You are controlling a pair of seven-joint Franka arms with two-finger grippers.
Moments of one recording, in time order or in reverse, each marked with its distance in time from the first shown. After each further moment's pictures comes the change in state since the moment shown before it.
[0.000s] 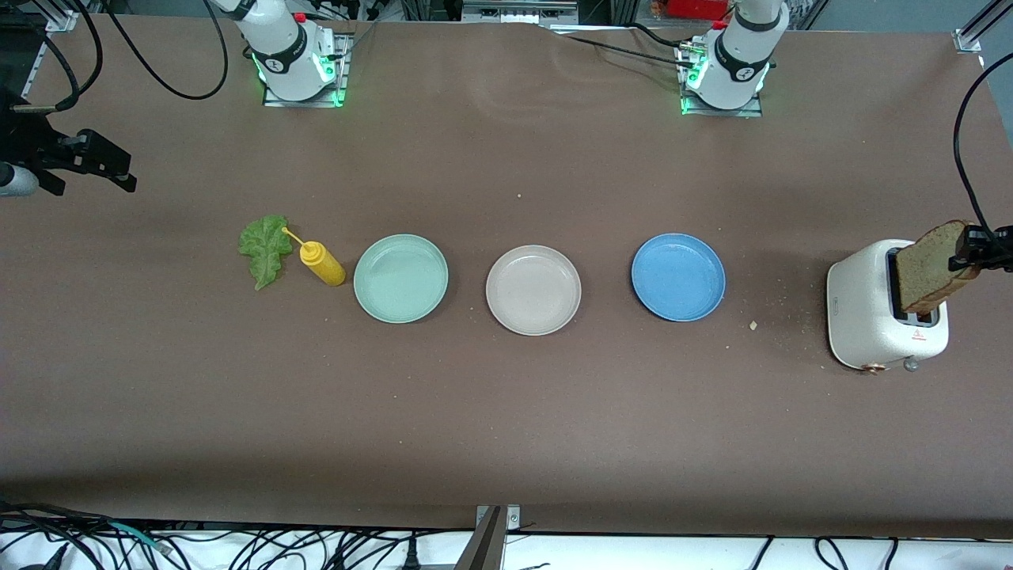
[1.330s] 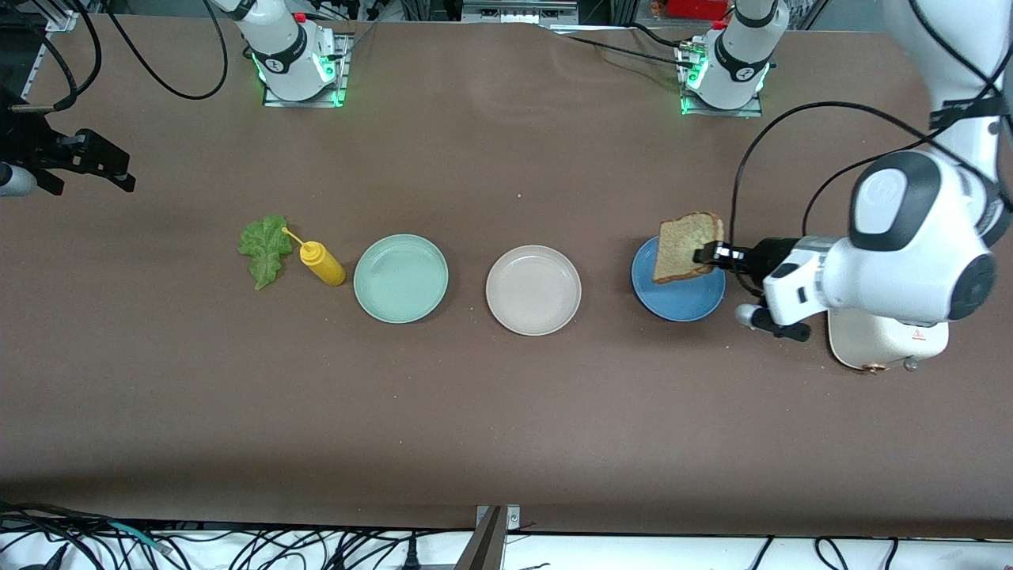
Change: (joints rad) left arm -0.363 0.222 -0.008 0.037 -0.516 -0.138 -0.355; right arm 0.000 0.000 -0.002 0.001 0.000 -0.002 0.000
